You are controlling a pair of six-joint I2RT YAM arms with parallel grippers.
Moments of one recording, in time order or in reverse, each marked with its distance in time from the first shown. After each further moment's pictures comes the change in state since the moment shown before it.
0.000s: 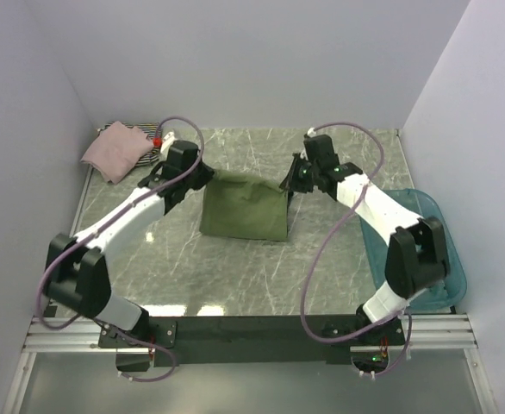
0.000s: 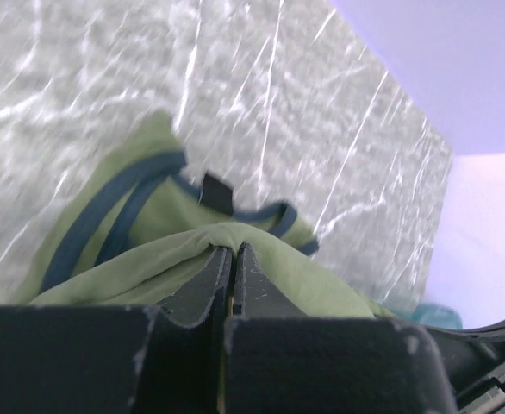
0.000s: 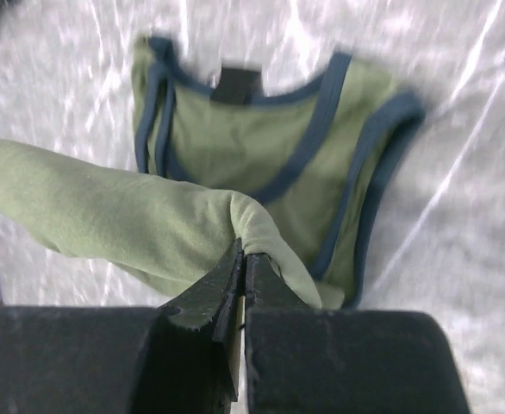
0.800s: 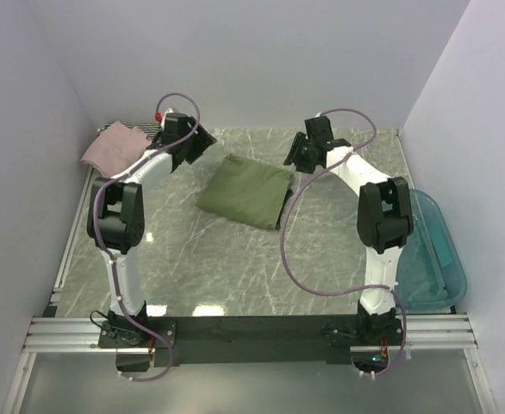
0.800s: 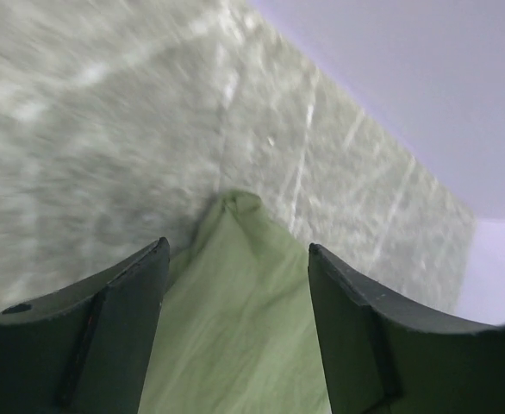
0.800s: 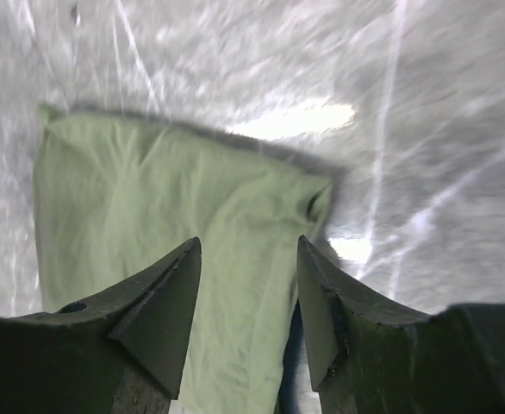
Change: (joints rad) left arm 0.224 0.588 0.441 0.153 0.248 0.113; right arm -0.142 0.454 0.385 -0.001 0.057 0.021
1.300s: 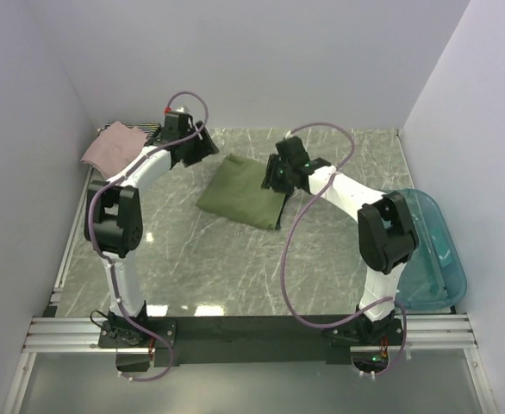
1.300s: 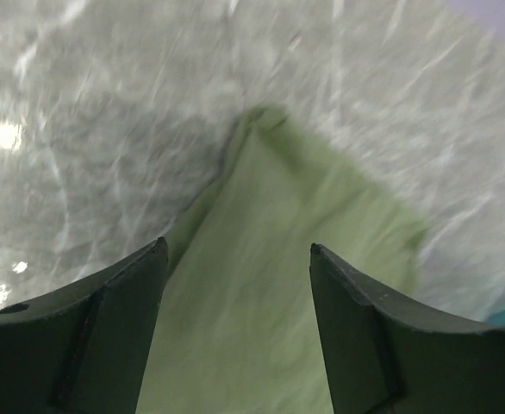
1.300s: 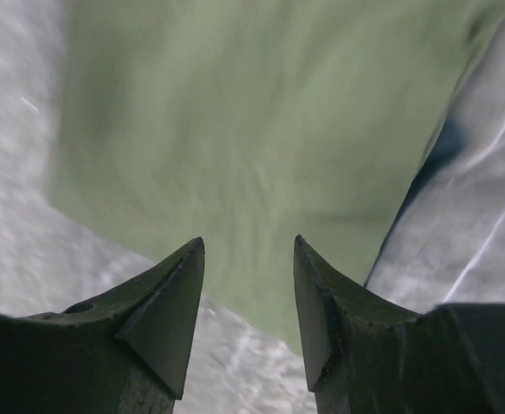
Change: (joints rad) left arm -0.003 -0.061 0.041 -0.208 0.071 0.250; right arm 0.218 -0.188 -0.205 0.020 0.090 0.020
